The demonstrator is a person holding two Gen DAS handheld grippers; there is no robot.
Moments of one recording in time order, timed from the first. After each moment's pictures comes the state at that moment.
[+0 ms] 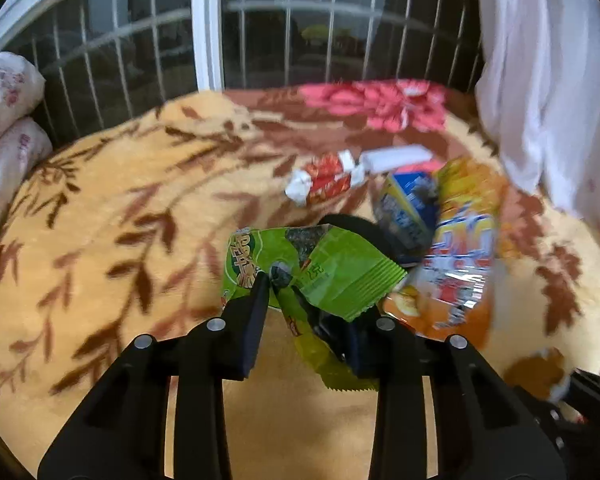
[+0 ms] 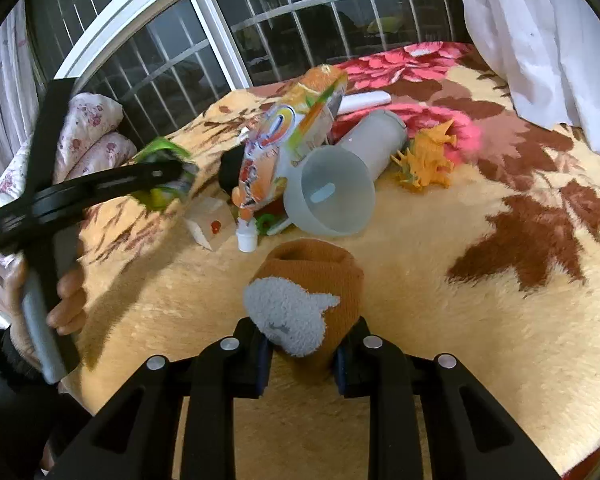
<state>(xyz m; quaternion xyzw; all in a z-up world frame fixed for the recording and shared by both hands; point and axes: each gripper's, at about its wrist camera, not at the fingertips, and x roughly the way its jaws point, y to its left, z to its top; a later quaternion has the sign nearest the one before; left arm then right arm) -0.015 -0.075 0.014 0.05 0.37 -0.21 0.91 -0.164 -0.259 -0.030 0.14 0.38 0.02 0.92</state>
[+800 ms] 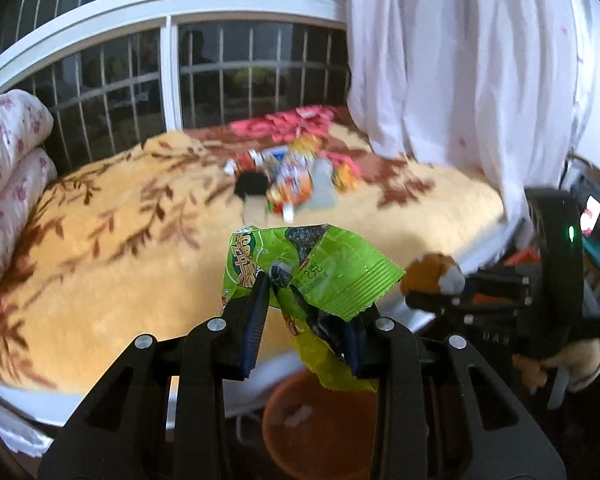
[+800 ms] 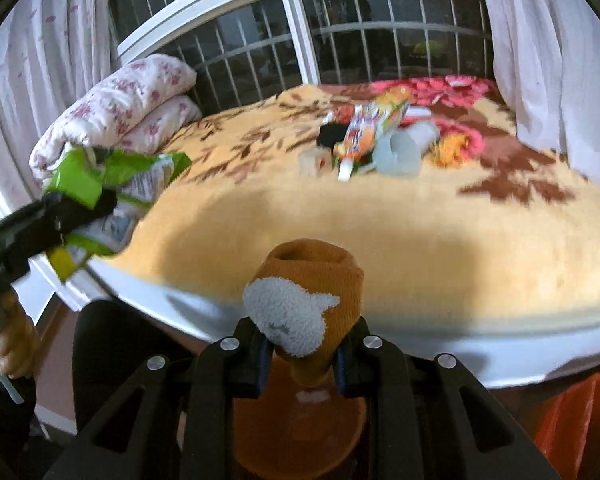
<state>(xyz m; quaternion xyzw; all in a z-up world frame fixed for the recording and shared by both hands) -0.279 0.006 0.055 0.08 0.30 -0.32 0.89 -0.324 -0.185 0.000 0.07 0.38 0.08 0.92</state>
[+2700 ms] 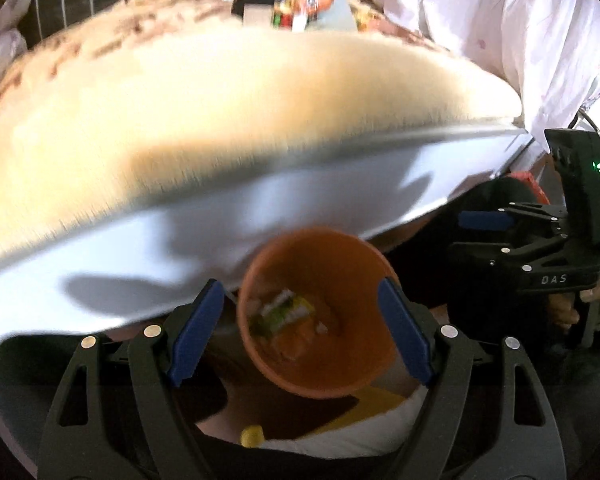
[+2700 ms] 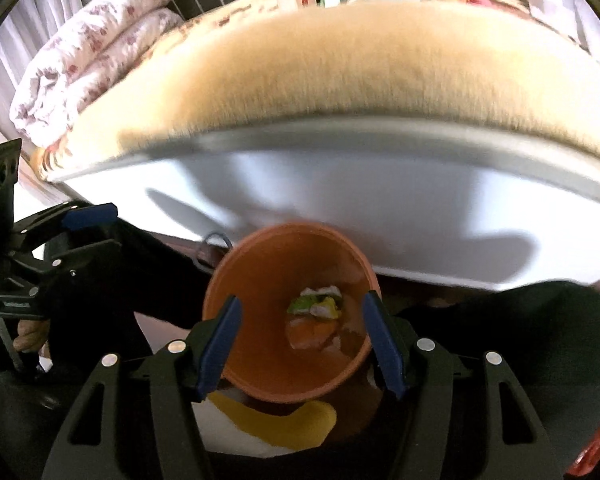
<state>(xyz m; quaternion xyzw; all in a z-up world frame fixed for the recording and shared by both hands) -0.266 0.033 -0.077 0.08 0.48 -0.33 0.81 -0.336 -0.192 -0.102 0.09 0.52 0.09 0.85</state>
